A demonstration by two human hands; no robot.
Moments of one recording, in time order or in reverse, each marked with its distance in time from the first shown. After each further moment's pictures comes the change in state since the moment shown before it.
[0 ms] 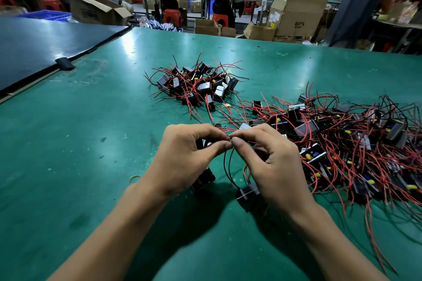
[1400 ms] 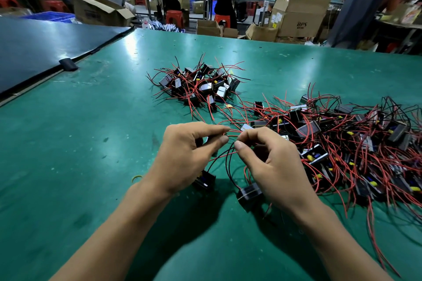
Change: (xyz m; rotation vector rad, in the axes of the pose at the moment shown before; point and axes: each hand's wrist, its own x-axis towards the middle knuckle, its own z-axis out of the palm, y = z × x) left_hand -0.002 -0.006 0.003 -0.037 0.060 -0.063; right_hand -0.001 0.000 -0.003 0.016 -0.078 0.130
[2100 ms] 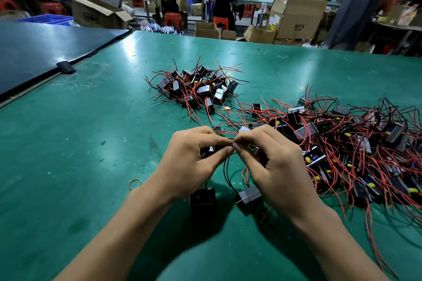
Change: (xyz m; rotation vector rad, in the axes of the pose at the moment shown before) left_hand 0.002 0.012 0.001 0.130 -0.095 0.123; right_hand 0.004 0.006 -0.009 -0.271 0.062 -0.361
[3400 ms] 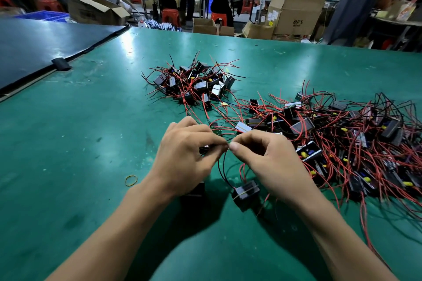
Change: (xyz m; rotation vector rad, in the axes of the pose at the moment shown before) left_hand -0.003 -0.009 0.008 0.308 0.093 0.135; right_hand 0.003 0.001 -0.004 0.361 -0.205 0.488
